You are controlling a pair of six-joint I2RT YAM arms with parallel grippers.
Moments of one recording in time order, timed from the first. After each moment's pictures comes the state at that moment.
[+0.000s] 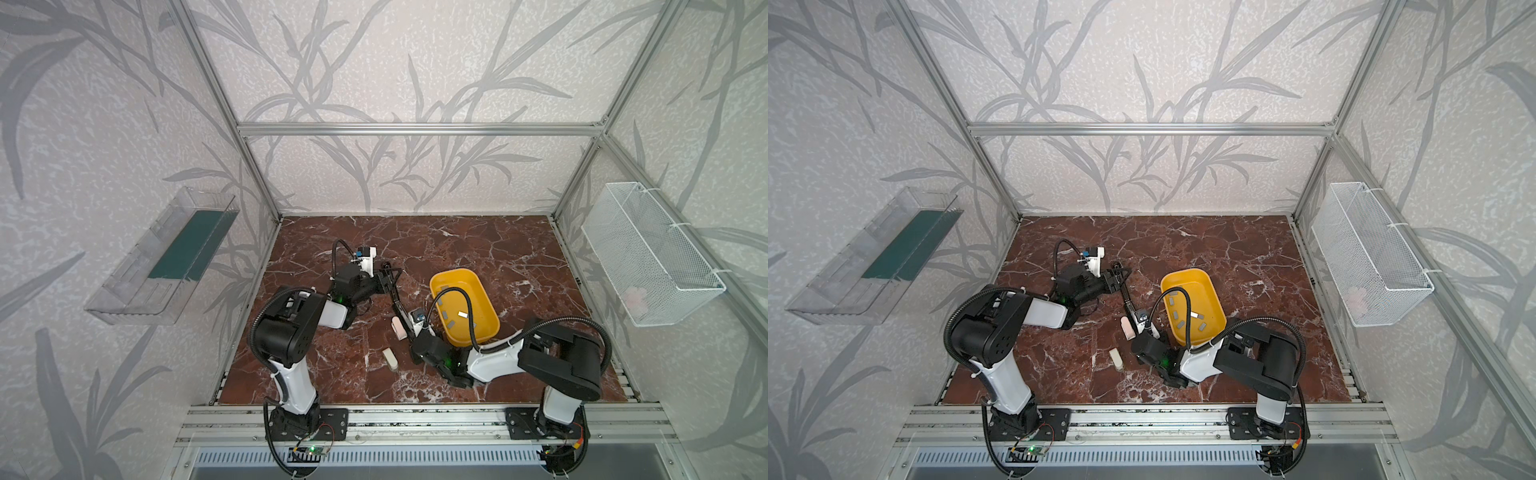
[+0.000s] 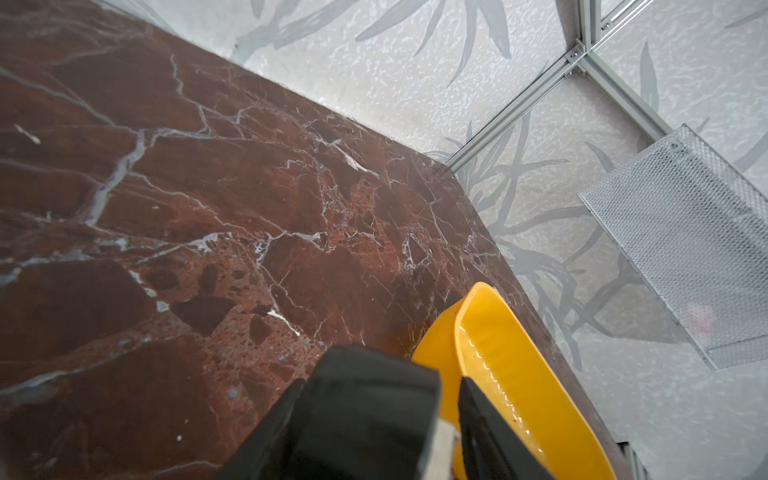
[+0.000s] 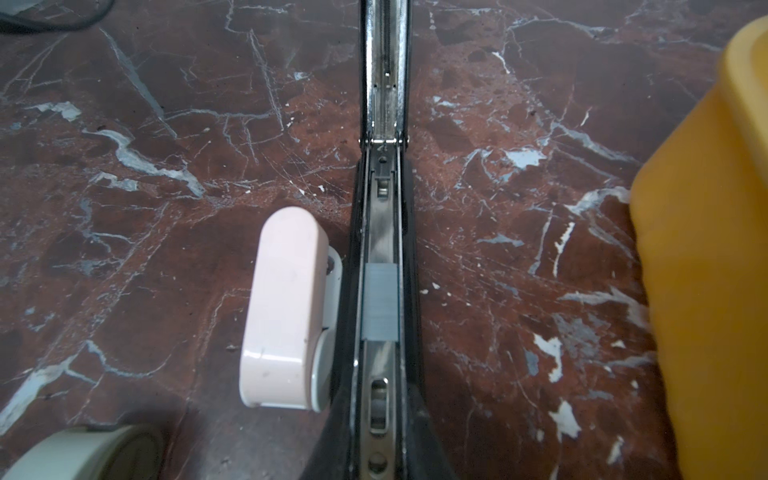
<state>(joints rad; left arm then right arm) -0.31 1.80 0.64 0.92 0.48 -0.57 1.16 1.79 0.62 0.49 0.47 0.47</state>
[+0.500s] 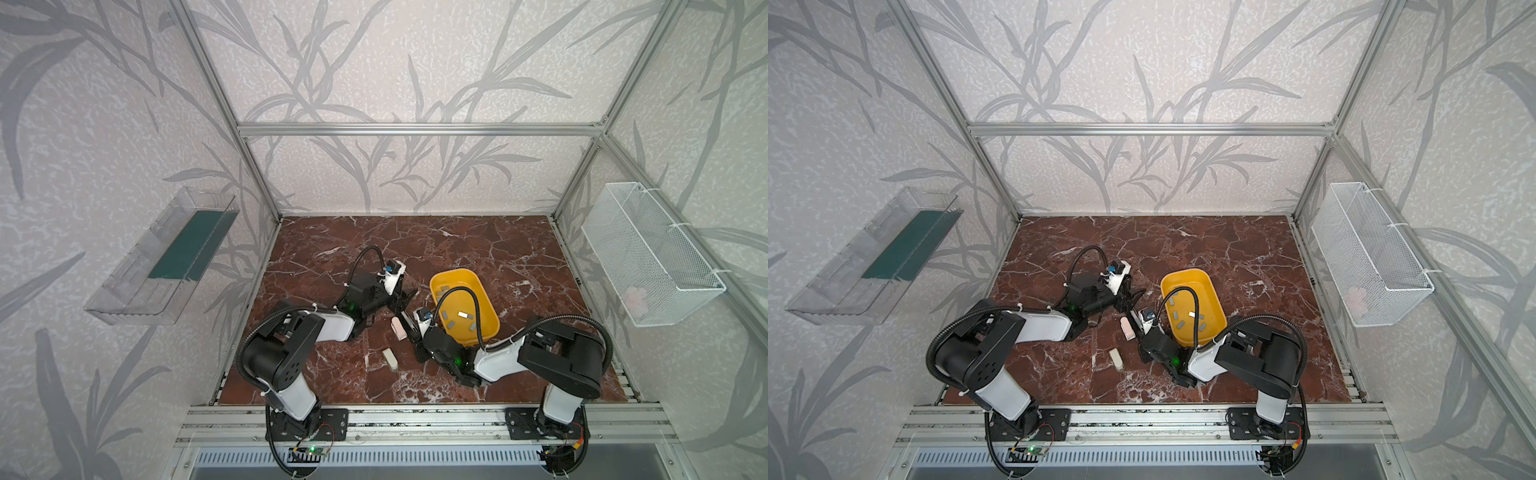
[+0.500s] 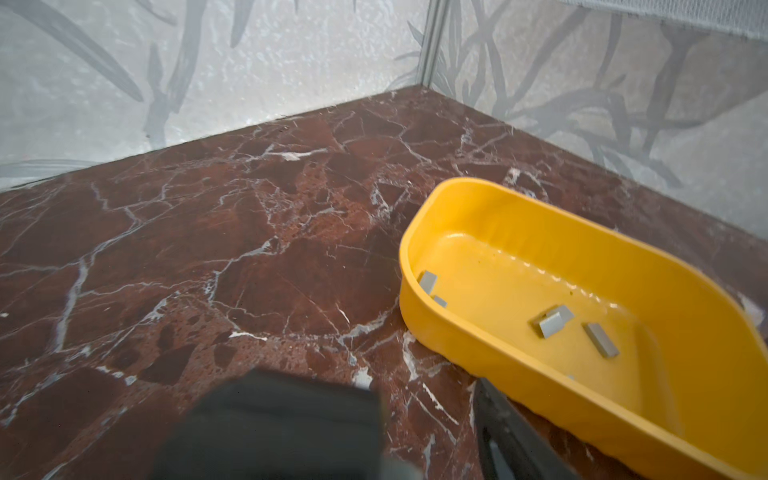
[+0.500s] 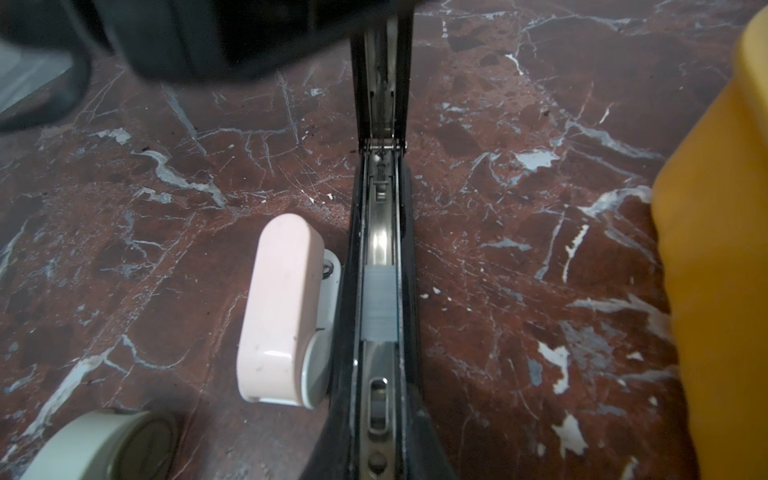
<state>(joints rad) -0.48 1.69 0.55 0.81 0.36 0.03 1.10 1.78 0.53 0.66 0.37 0.46</state>
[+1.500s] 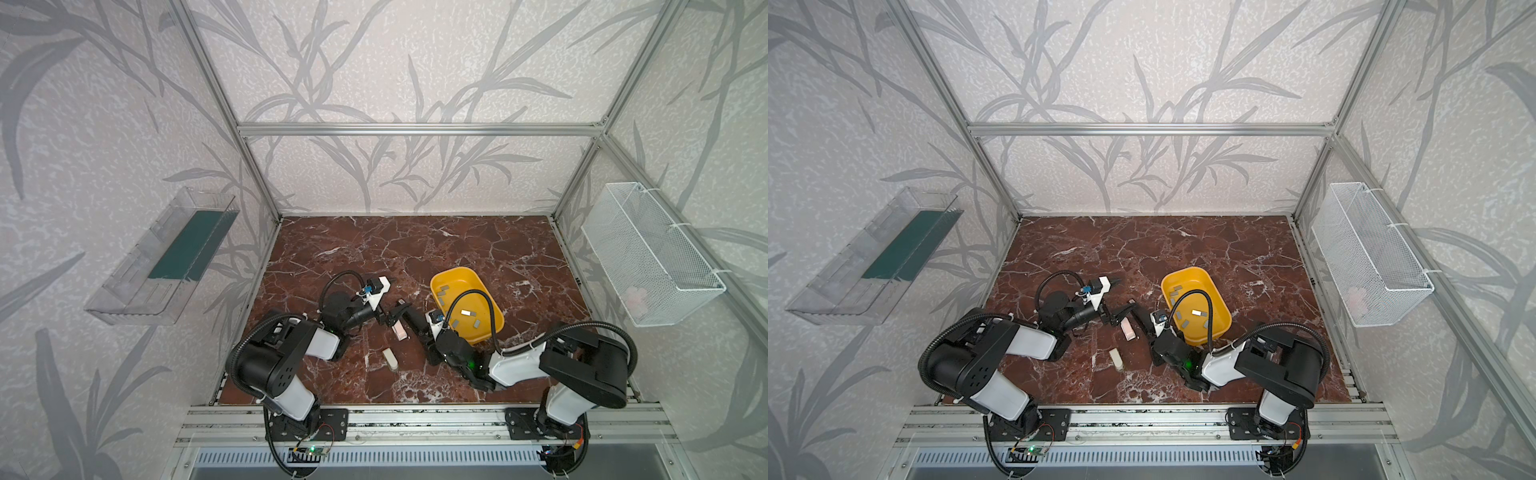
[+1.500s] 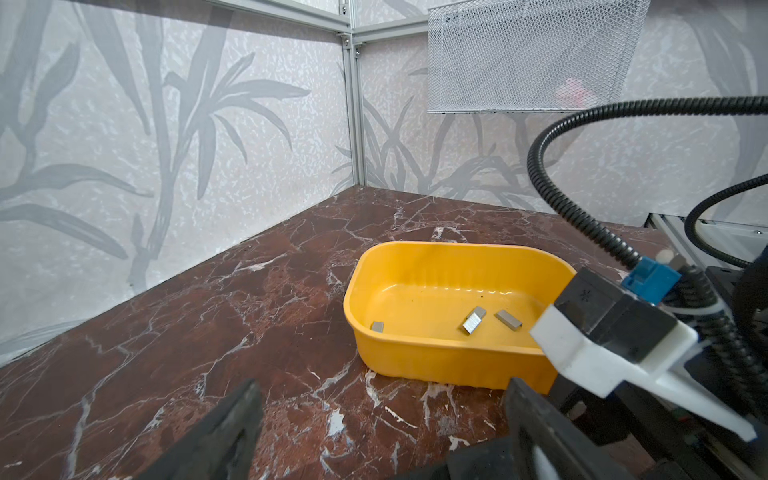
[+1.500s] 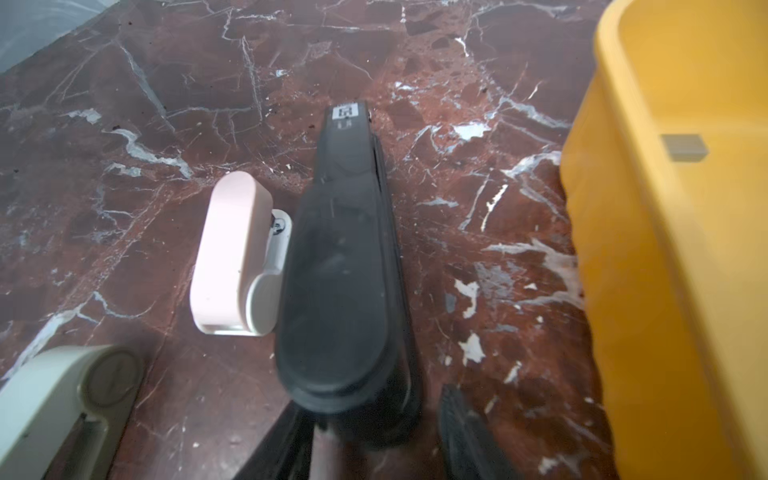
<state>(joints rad) -0.38 1.61 0.33 1.28 0.68 0.06 1.08 1.62 0.42 0.59 0.38 0.45</state>
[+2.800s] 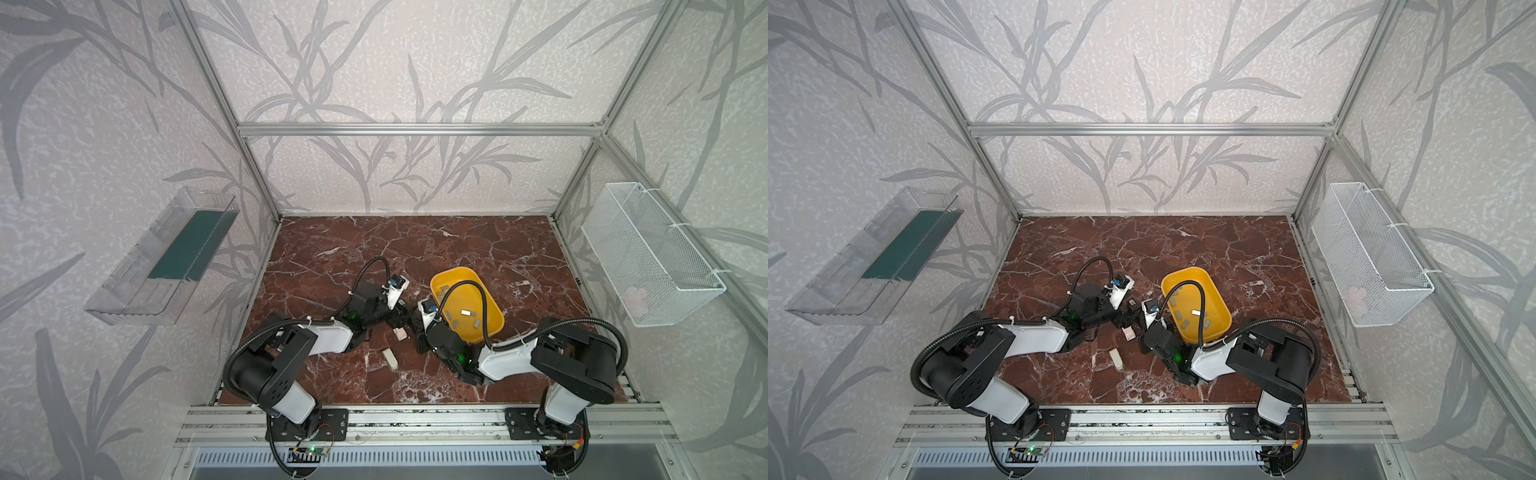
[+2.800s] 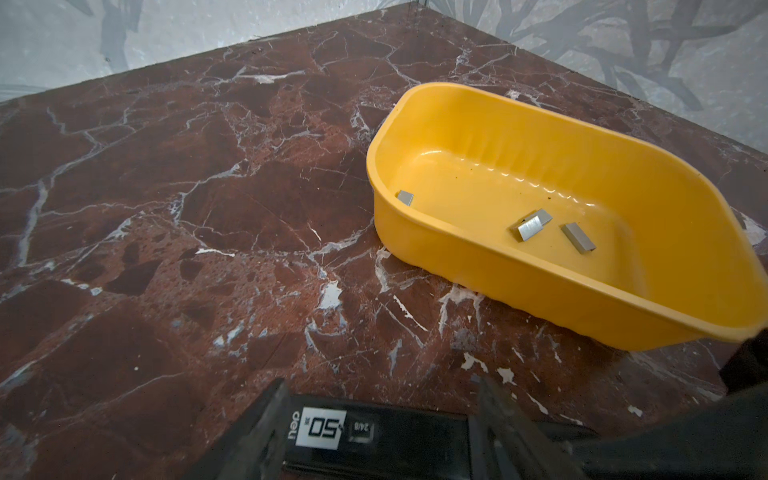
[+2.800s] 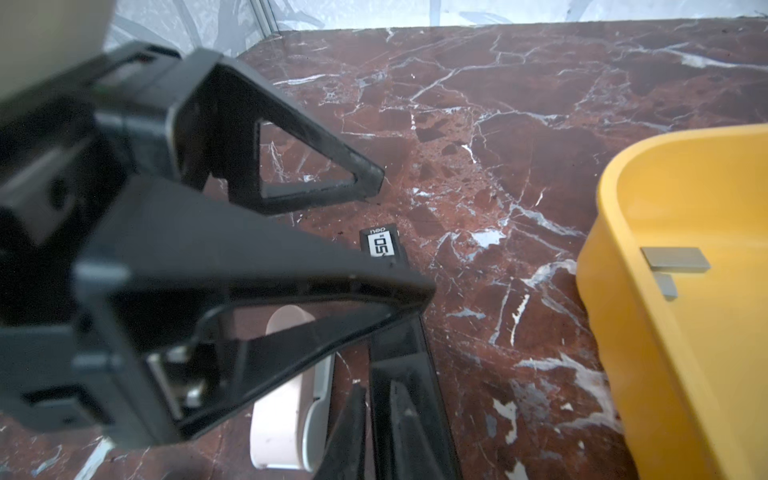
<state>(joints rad) -0.55 1.58 0.51 0.59 0.30 0.04 1.09 1.72 0.54 0.68 0.44 0.47</state>
